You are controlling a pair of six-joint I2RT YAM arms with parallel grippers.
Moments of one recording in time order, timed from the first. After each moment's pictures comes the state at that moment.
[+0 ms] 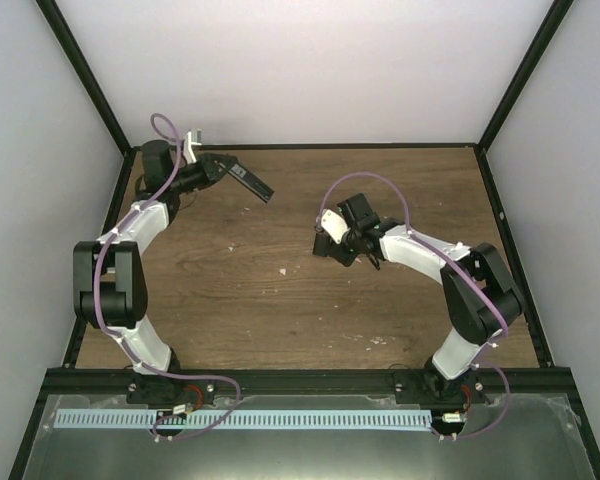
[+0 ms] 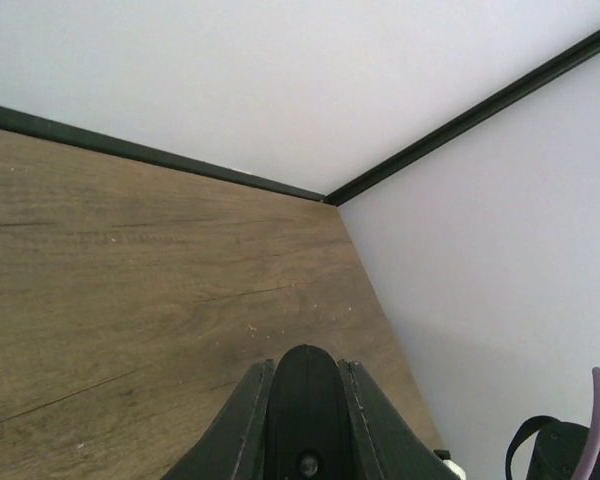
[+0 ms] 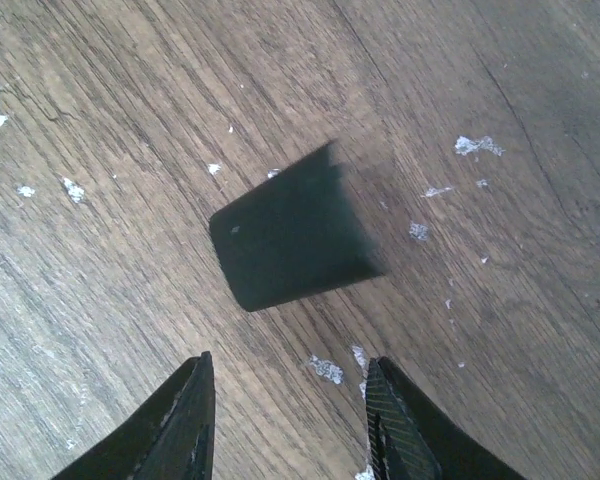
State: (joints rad) left arm -0.01 1.73 1.19 0.27 0.88 -0.72; right arm 0.55 1.66 1.03 -0.35 -0.10 -0.42
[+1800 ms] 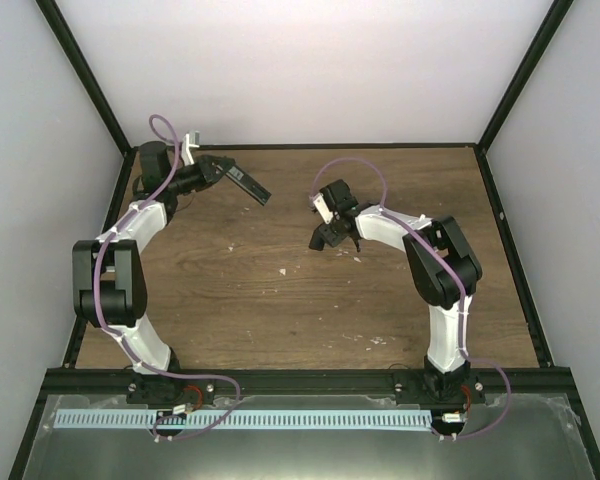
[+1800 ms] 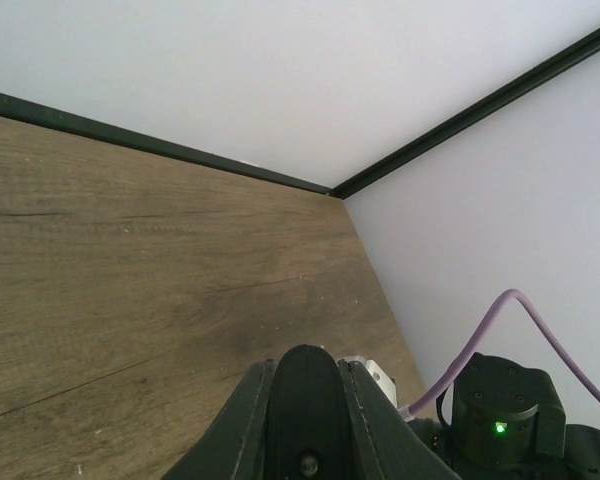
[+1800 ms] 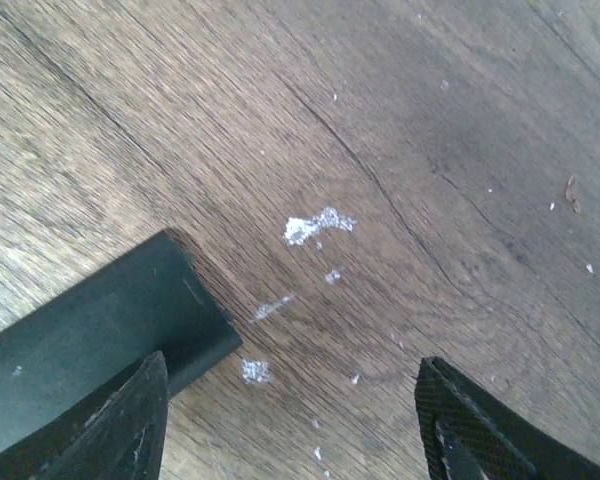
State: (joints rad) left arm 0.01 1.73 1.19 0.24 0.90 -0.69; right arm 0.54 1.97 1.31 -0.36 0.14 -0.27
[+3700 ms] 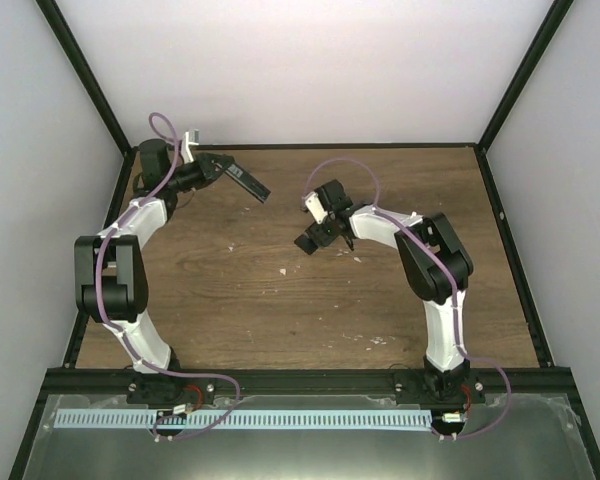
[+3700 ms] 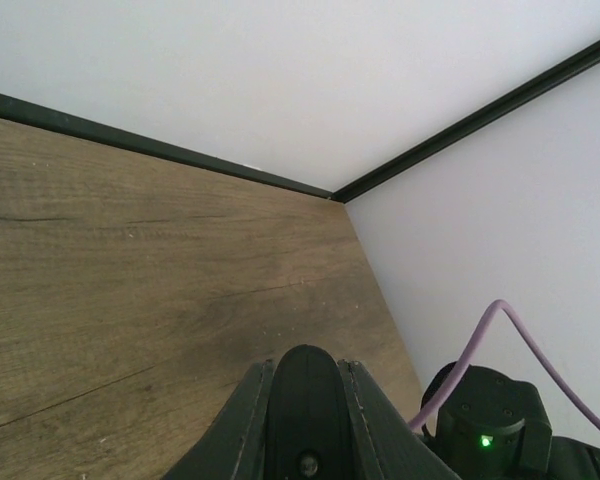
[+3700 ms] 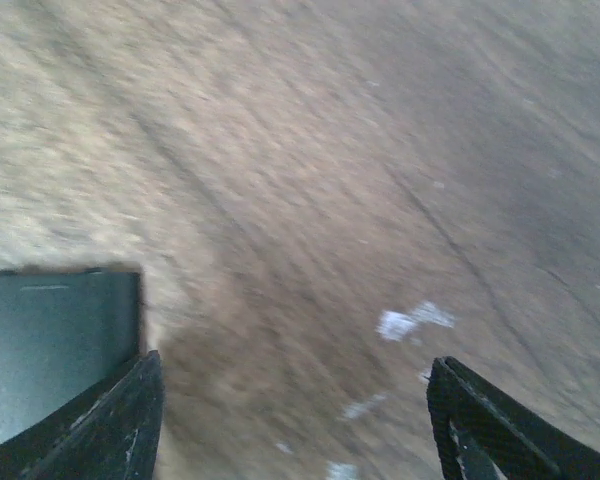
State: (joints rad) left arm 0.02 1.77 1.22 0.24 0.91 -0.70; right arm 0.55 2.04 1.35 -0.30 0.04 -0.28
